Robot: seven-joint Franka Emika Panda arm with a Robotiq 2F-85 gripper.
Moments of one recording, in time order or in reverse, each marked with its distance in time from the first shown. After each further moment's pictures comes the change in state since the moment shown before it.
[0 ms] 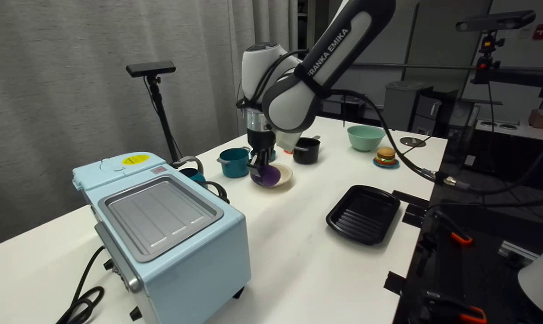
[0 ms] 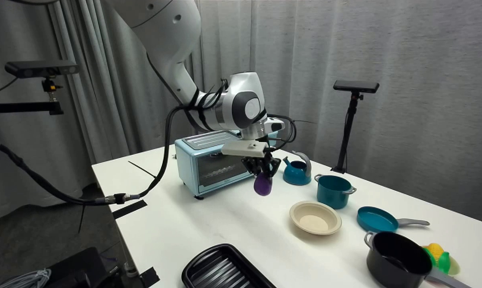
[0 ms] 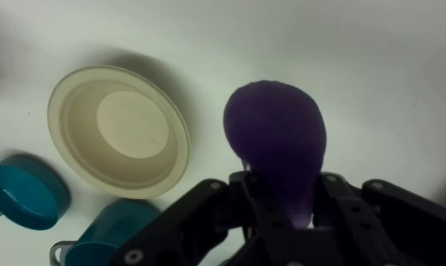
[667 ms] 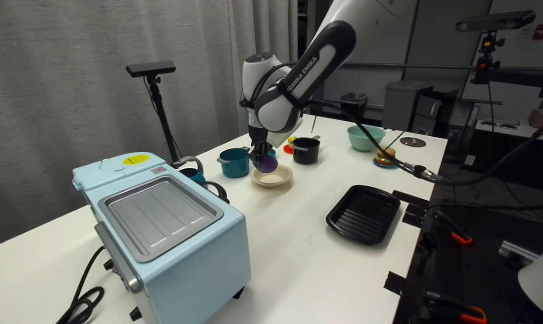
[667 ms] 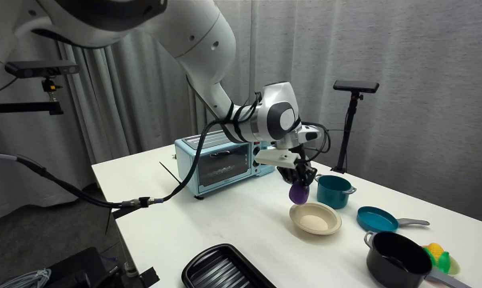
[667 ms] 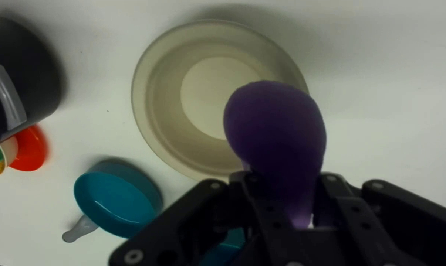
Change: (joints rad) arm -0.035 0.209 -0.105 0.254 0.008 -0.003 0.116
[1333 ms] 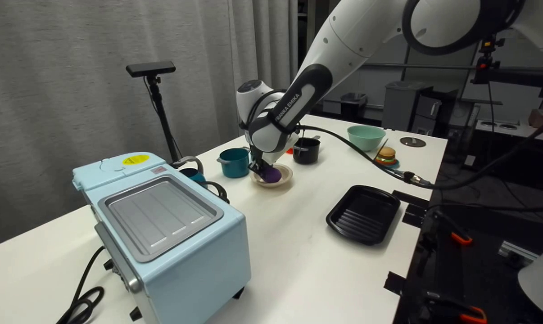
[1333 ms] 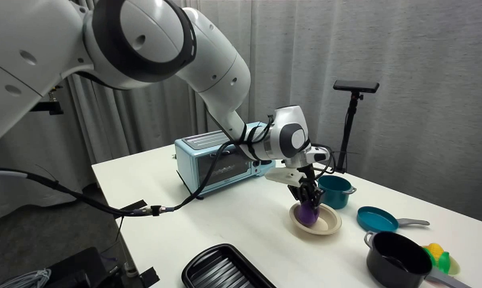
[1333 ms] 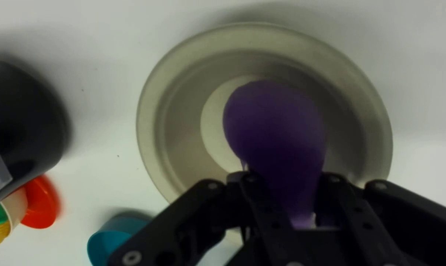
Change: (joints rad) arm 0.009 0.215 -0.053 0.216 -0.001 -0.110 0.124
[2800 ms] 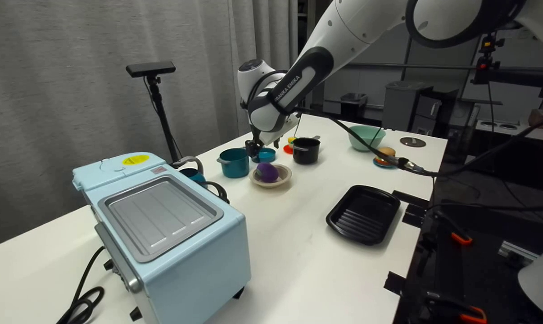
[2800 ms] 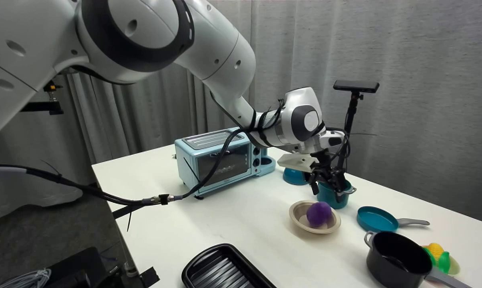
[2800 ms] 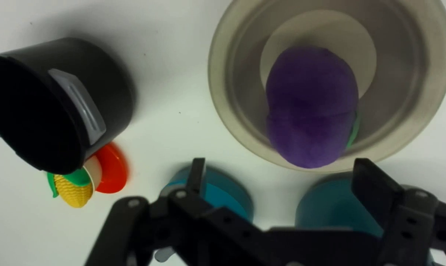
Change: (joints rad) arm -0.012 -0.042 -0.046 0.052 0.000 -0.043 0.076
